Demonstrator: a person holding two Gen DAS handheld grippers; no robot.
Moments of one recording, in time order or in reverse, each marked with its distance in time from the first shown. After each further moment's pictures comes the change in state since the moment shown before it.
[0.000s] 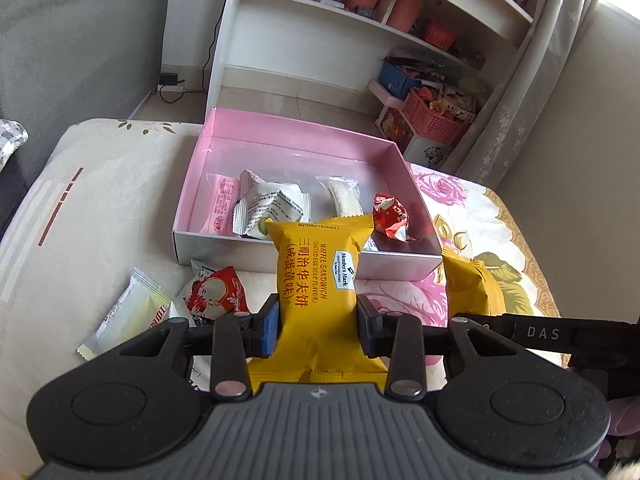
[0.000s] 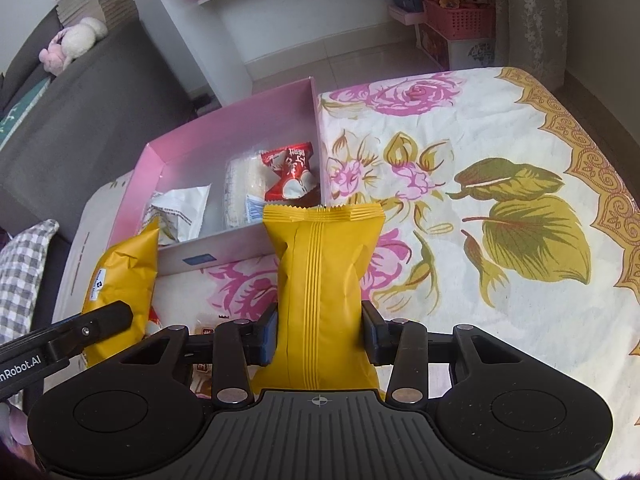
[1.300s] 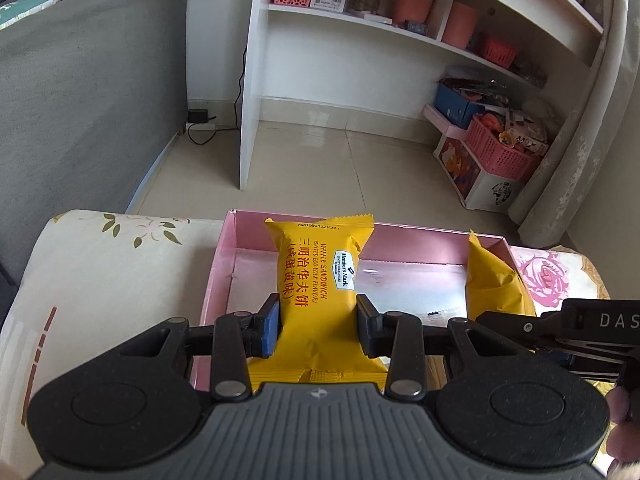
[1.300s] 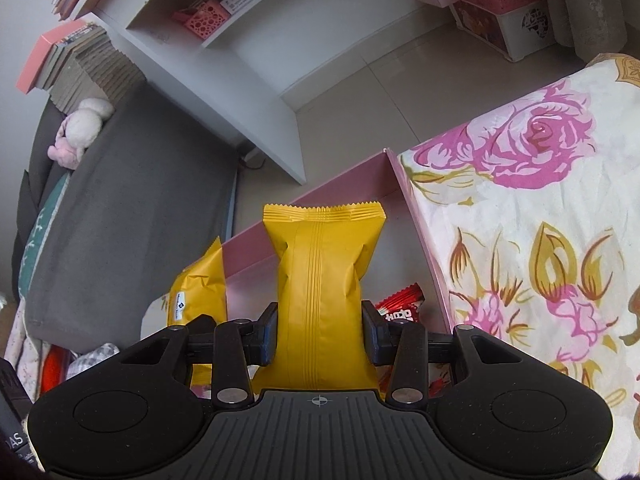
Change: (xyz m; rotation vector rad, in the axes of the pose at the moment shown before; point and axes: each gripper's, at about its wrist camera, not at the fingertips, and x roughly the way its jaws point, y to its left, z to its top) left arm 0.107 0.019 0.096 0.034 -0.058 0.163; right arm 0.112 0.021 0.119 0.197 0.001 0.254
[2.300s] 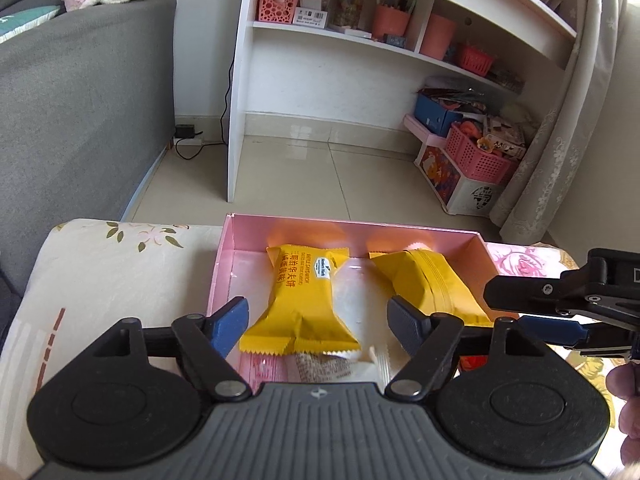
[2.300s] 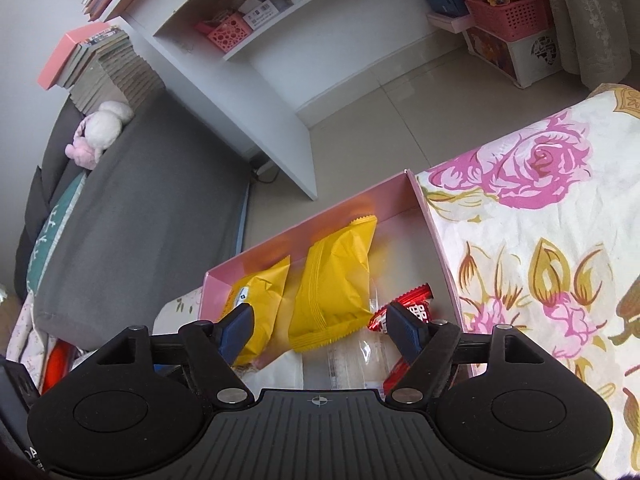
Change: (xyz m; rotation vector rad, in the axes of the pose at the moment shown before) left arm -0.034 0.006 -0.008 0.029 -0.043 -0.053; right arm -0.039 0.016 -0.014 -0.041 -0.062 0.011
